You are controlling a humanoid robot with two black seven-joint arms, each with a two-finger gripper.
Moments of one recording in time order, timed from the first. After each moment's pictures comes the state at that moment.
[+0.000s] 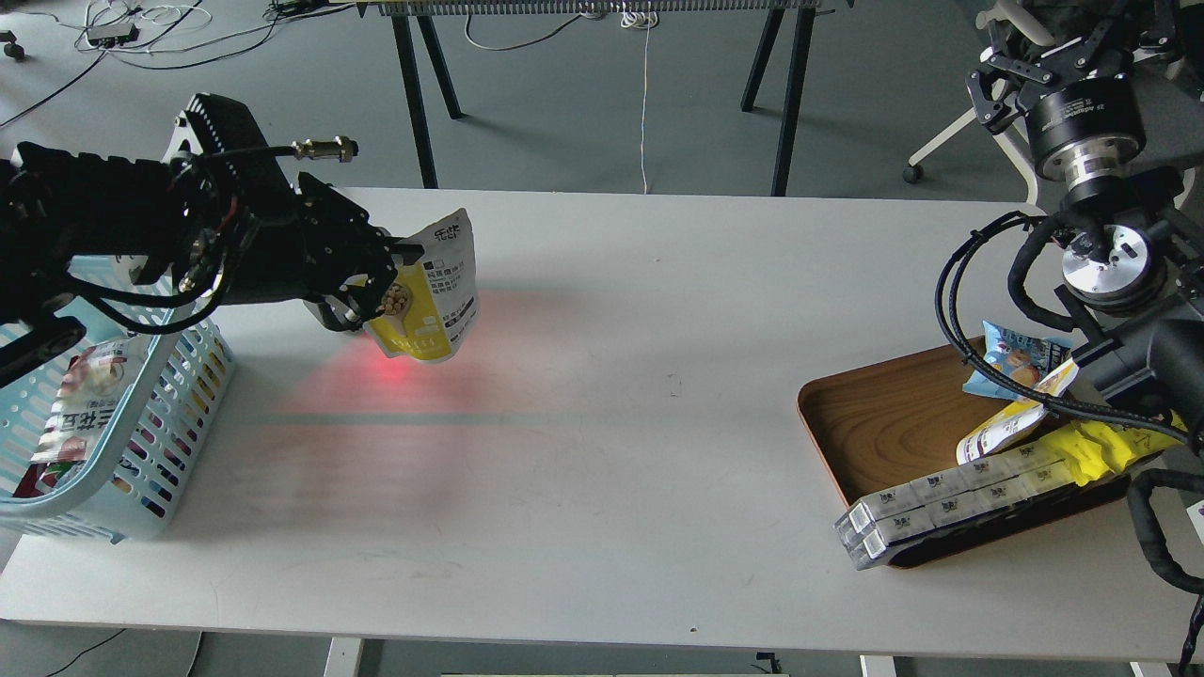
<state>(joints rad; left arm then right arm) -0.99 0.95 -0.49 -1.63 2.18 -0.49 -0.35 0.95 -0.32 0.75 0.42 0.22 0.46 0.43</state>
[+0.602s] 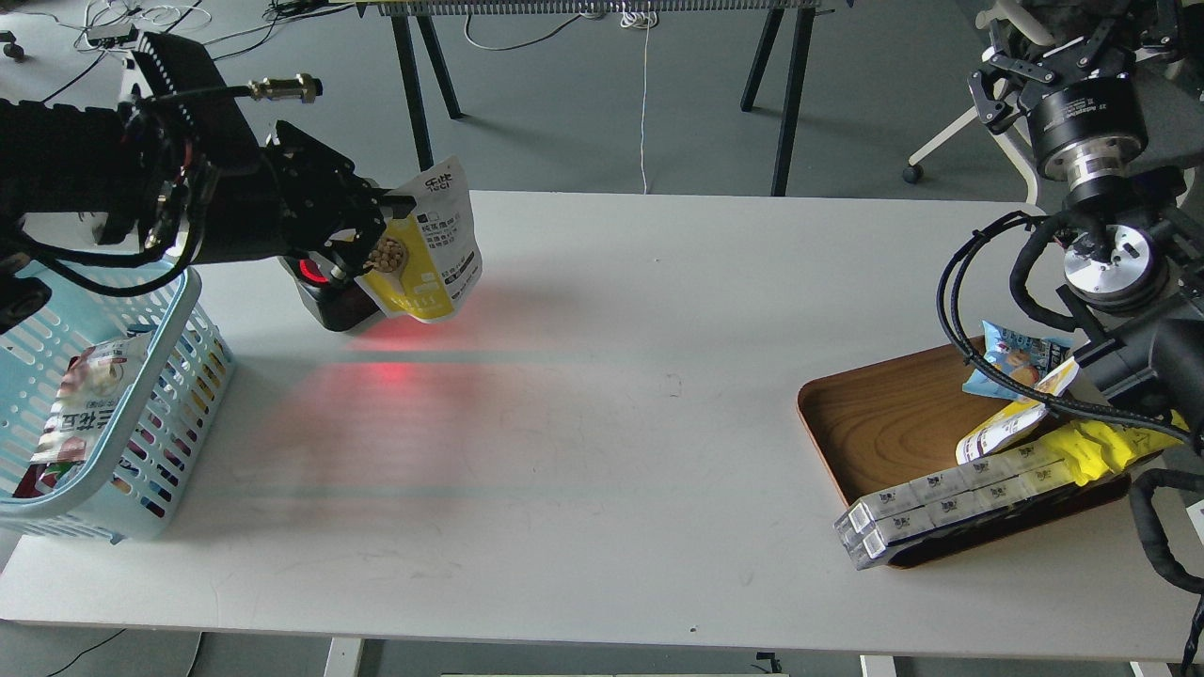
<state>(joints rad) -0.98 0.97 -0.59 -1.62 2.18 -0.49 -0.39 0.95 -0.32 0.74 0.42 0.22 0.47 0.43</state>
